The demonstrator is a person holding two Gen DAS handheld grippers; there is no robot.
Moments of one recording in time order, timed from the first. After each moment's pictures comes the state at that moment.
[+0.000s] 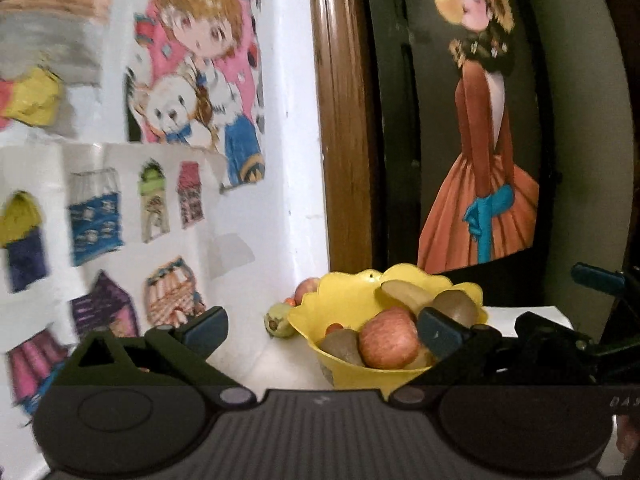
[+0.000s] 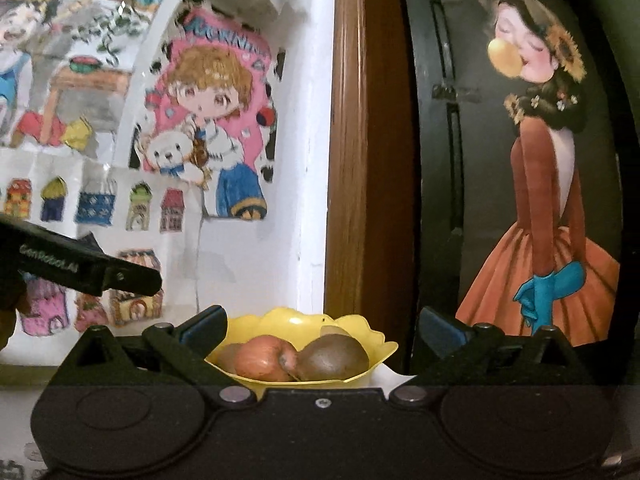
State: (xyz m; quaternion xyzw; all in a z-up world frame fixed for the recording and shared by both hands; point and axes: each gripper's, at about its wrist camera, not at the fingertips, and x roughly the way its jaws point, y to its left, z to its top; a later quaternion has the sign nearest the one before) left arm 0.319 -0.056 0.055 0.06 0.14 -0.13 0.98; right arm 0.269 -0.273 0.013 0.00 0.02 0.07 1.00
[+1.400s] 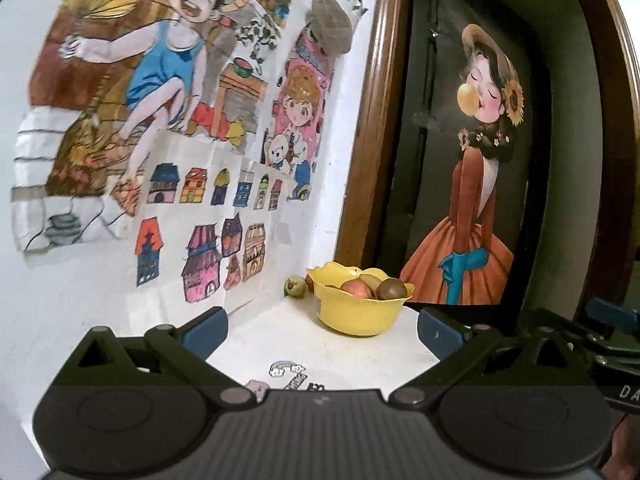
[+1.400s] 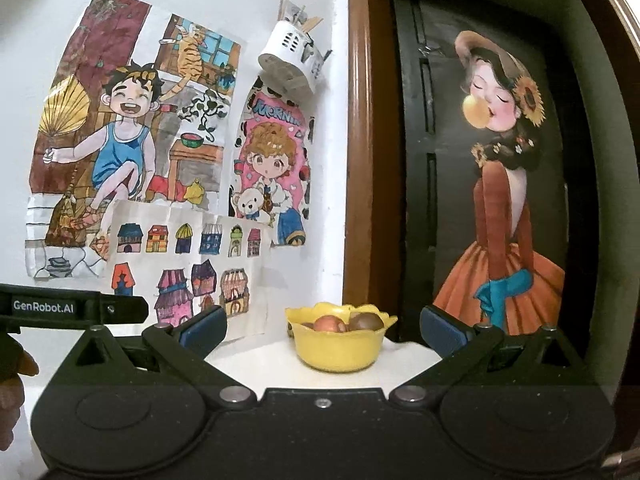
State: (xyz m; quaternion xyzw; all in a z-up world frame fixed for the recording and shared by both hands) left arm 0.034 0.012 0.058 -0.07 0.10 -0.10 0.99; right arm -0.013 -0.208 0.063 0.00 0.02 0.04 1.00
